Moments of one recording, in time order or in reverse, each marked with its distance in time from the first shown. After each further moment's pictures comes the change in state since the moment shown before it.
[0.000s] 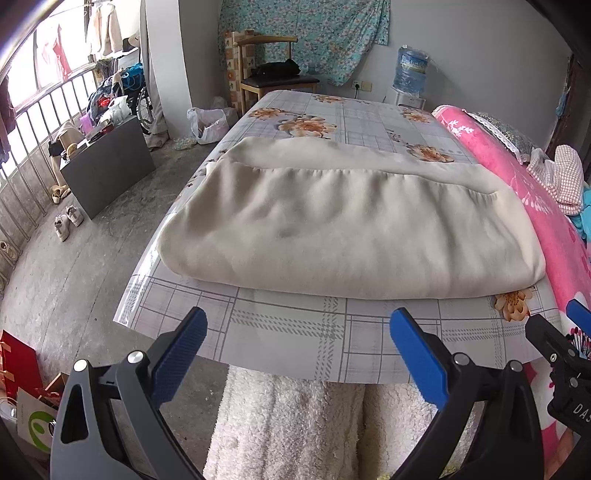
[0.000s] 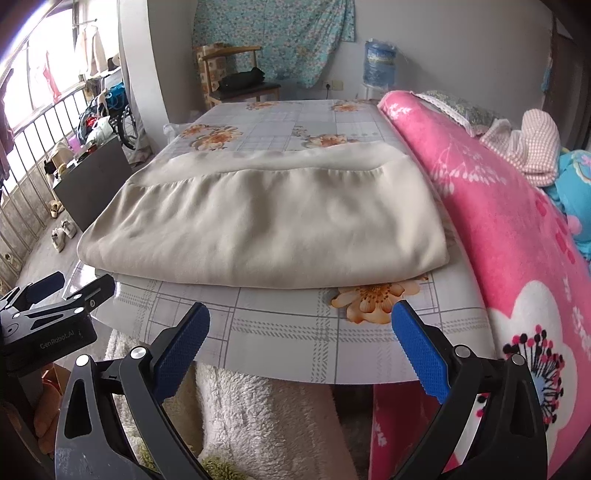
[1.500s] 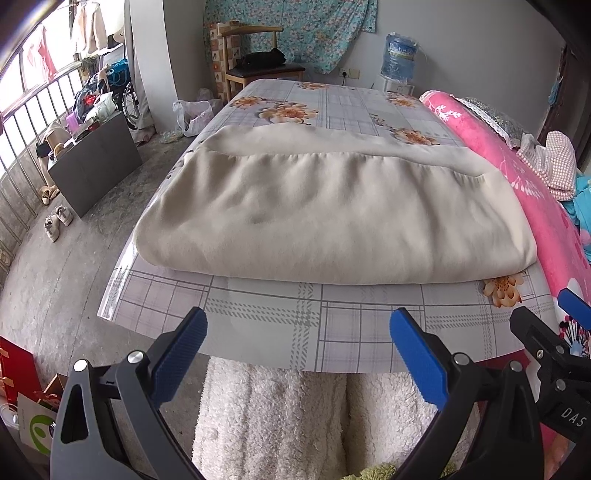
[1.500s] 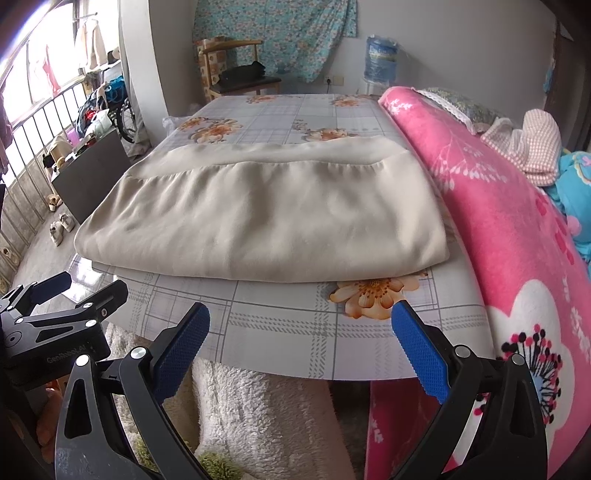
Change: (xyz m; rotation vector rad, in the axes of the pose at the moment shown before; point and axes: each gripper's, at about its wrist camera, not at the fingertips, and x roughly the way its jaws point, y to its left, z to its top) left arm 0.007 -0.016 -0.005 0.030 0.049 -0.036; right arm 0.001 -0.002 -0.002 -0.017 0.018 -0.006
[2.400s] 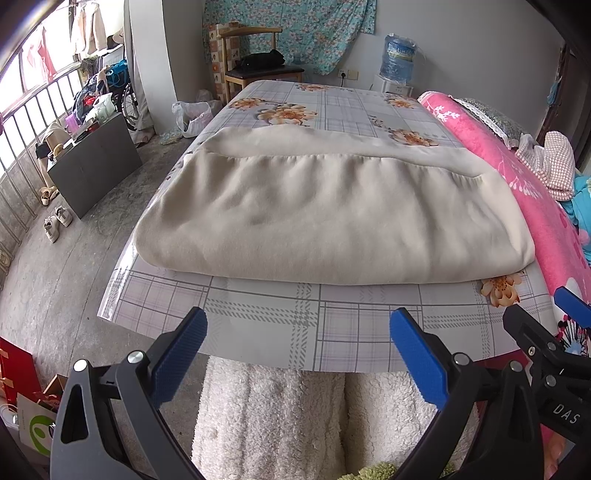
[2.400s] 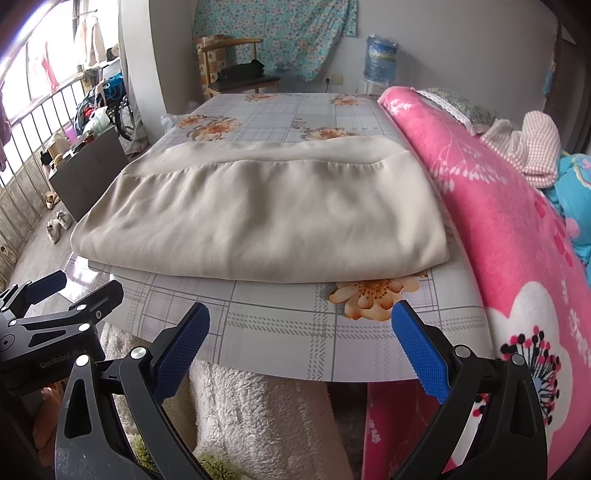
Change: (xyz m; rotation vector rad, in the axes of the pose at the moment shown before) left arm -0.002 0.000 0.000 0.000 -0.003 -0.002; right arm 0.002 -0.002 -0.001 -0.006 0.001 -0.004
